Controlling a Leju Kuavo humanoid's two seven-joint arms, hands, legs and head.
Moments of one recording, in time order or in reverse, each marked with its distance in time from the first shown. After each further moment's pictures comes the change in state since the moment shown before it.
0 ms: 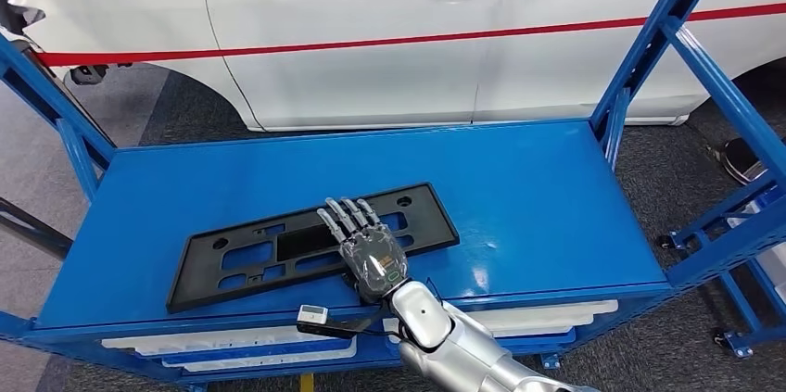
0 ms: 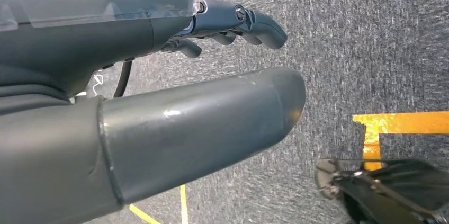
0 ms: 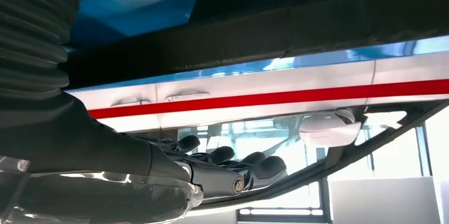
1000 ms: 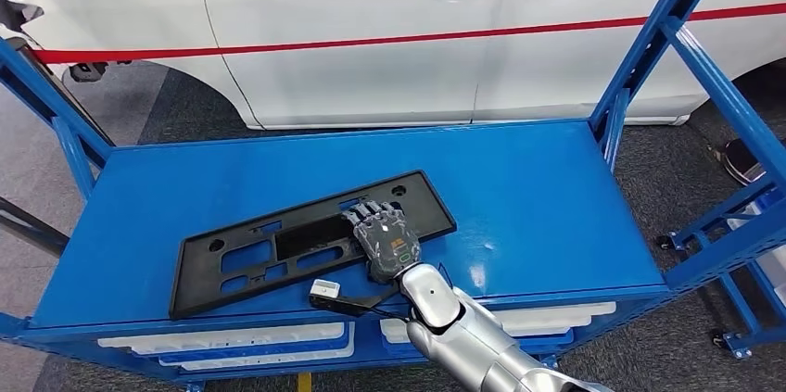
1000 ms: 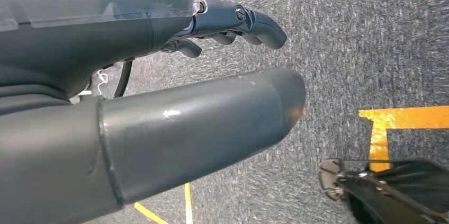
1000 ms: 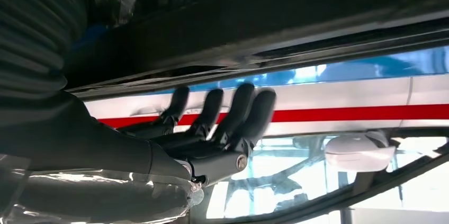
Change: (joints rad) left arm 0.001 0.001 0.020 0.000 -0.027 -0.005 0.005; right arm -0.006 -0.008 -0.107 -0.038 -0.024 0.086 -0.028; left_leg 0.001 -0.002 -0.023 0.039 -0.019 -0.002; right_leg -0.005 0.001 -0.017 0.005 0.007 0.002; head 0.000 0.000
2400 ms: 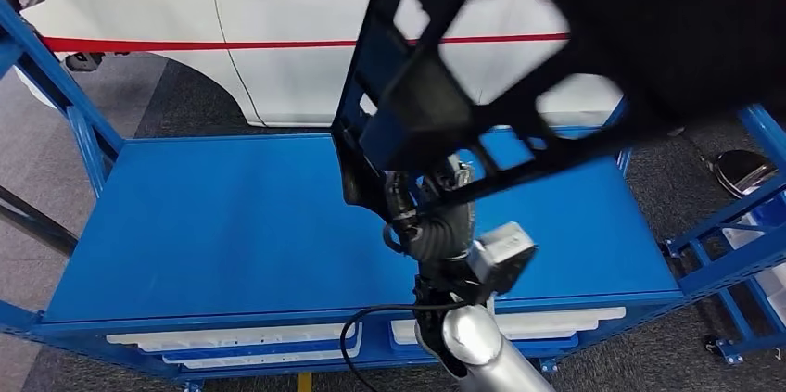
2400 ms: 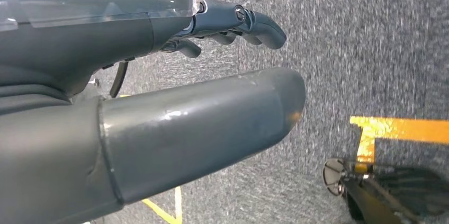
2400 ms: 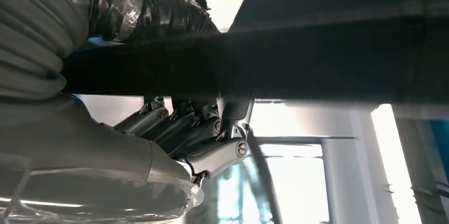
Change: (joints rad) left arm -0.001 -0.014 0.102 0.000 0.012 0.007 -0.028; right arm 0.191 -0.008 -0.034 -0.874 -1.365 0.003 -0.555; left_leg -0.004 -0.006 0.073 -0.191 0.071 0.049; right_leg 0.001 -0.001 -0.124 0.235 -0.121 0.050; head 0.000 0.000
